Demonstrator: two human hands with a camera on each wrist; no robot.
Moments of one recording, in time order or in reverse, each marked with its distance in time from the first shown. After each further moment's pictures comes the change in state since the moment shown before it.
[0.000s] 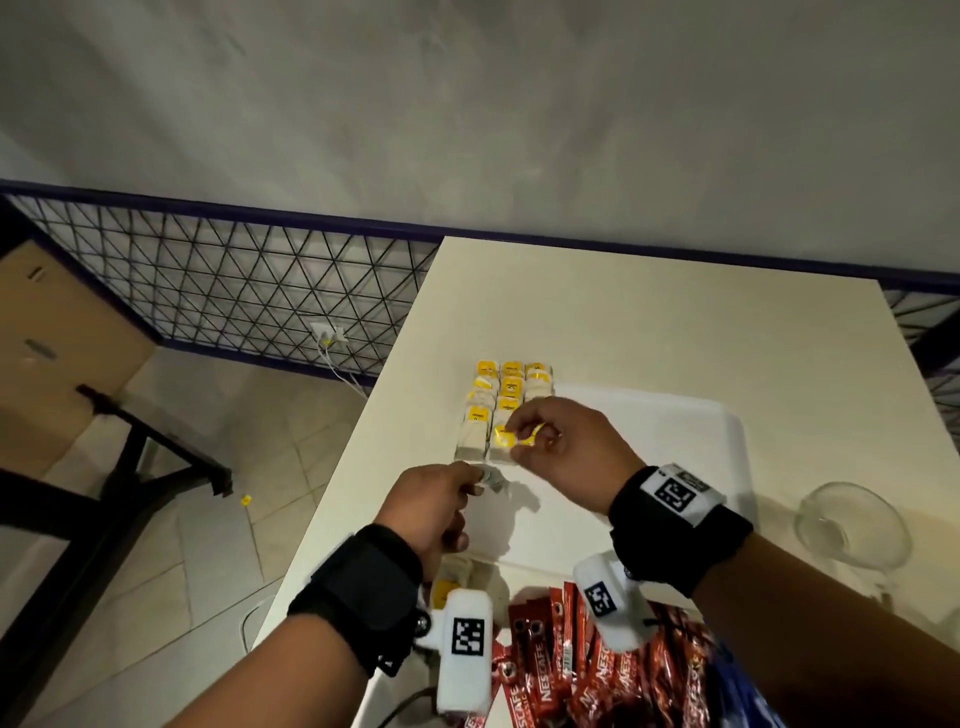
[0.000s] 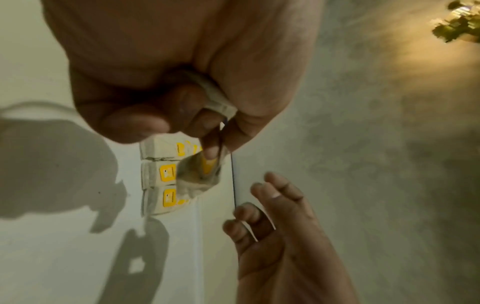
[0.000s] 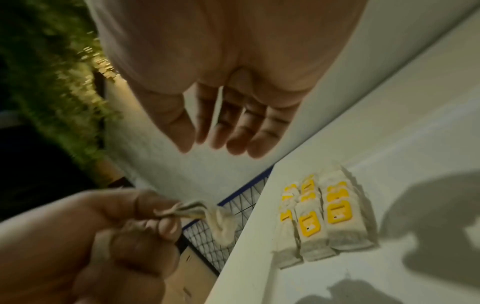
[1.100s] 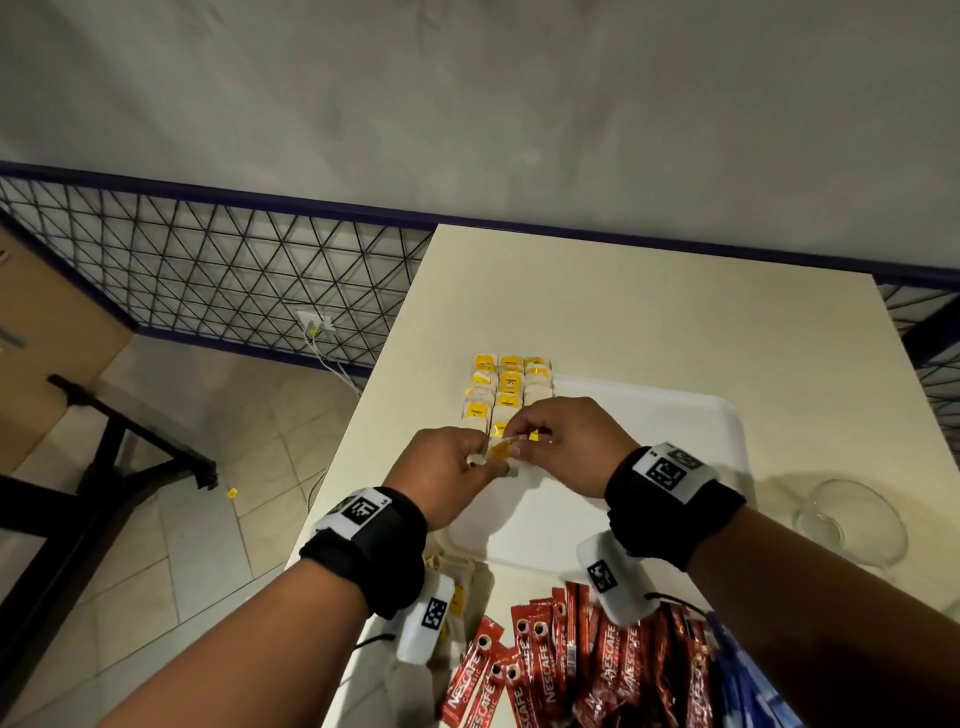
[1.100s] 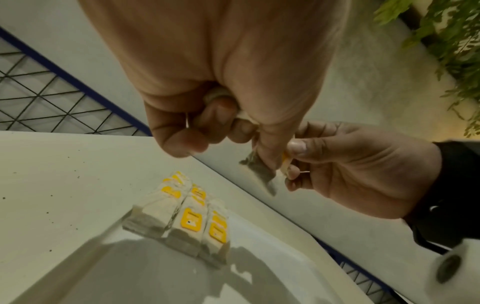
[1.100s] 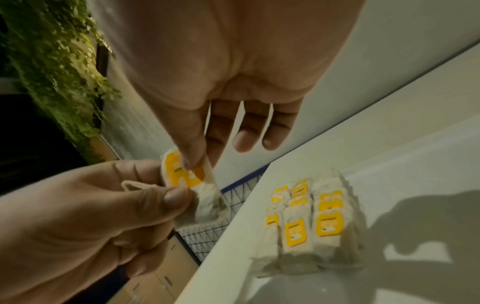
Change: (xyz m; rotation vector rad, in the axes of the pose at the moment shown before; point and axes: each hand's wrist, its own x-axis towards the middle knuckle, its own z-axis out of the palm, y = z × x) left_hand 0.042 0.015 -0.013 0.889 -0.114 0.599; right_hand 0.022 0.002 -0.002 -0.241 -0.140 -0.055
